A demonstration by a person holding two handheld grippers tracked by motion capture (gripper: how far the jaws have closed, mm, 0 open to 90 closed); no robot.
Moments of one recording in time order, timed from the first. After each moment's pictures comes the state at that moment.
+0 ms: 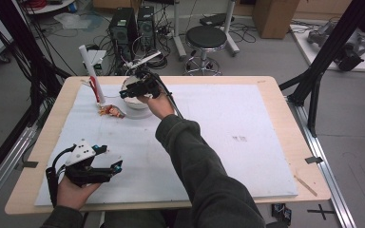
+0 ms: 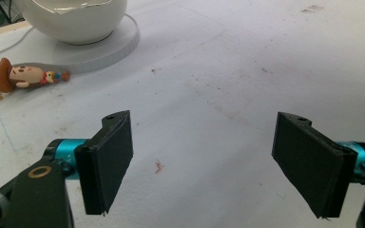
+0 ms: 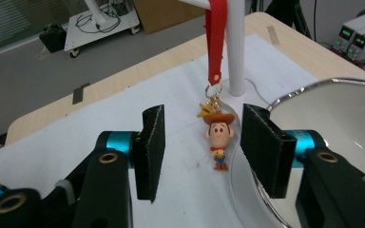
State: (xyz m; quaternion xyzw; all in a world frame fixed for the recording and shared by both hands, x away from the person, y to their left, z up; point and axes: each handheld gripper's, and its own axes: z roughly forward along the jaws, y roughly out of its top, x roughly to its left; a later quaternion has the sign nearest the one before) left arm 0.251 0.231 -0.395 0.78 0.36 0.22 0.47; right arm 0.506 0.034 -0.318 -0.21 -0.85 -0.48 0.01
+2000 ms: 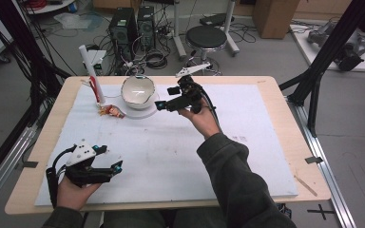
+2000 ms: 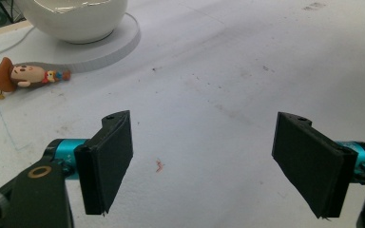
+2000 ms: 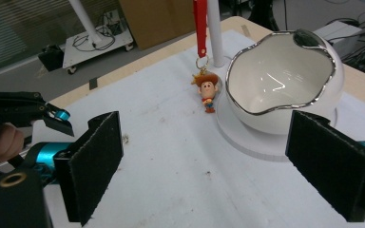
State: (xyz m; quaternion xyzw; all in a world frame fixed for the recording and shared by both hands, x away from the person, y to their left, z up) left arm 0.251 0.230 -0.395 0.77 0.37 0.22 0.47; right arm 0.446 -0.087 -0.305 -0.24 -0.82 -0.51 -0.02
